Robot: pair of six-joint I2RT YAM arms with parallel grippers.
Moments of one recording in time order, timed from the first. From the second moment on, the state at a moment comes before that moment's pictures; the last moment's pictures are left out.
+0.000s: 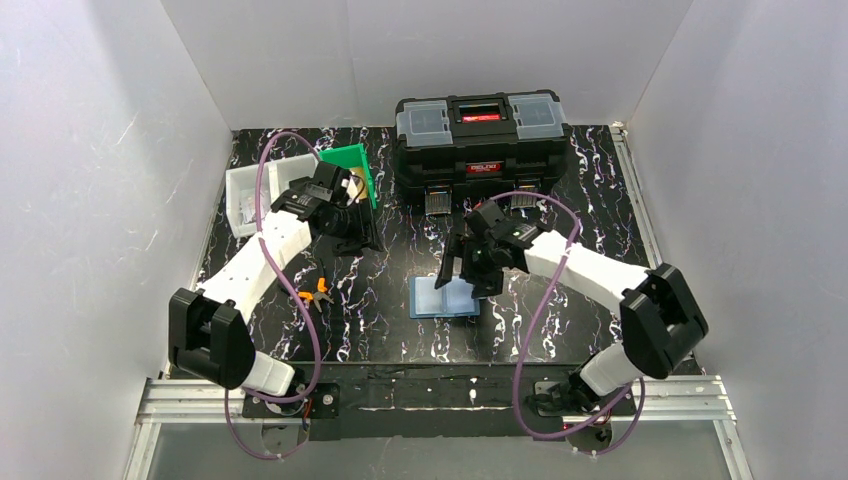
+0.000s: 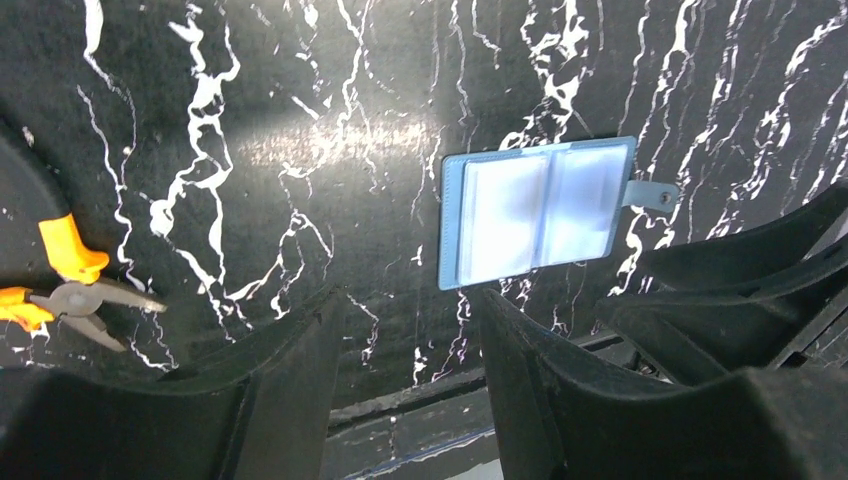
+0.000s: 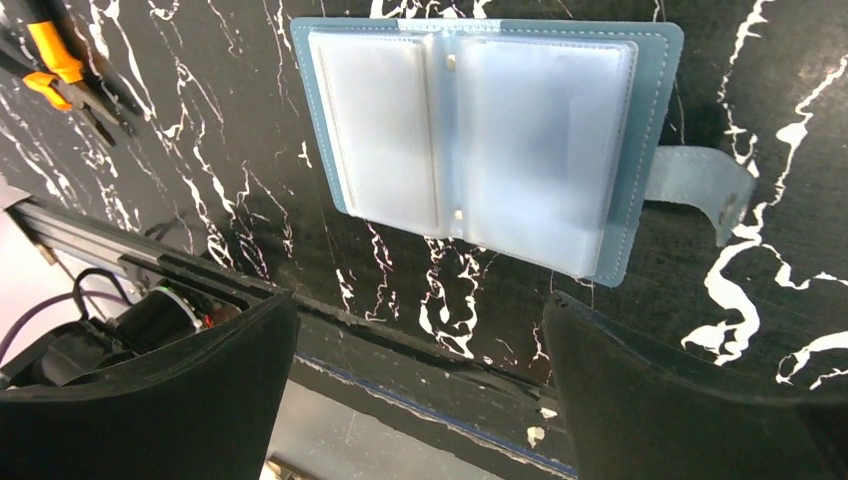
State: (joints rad) left arm -0.38 1.44 1.23 -0.84 0.20 -0.51; right arm 0.72 1.48 1.02 -0.62 -0.22 0.86
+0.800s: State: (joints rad) left arm -0.36 1.43 1.17 -0.84 0.18 -0.52; right arm 0.84 1.77 1.27 -0.75 -0.15 0.82
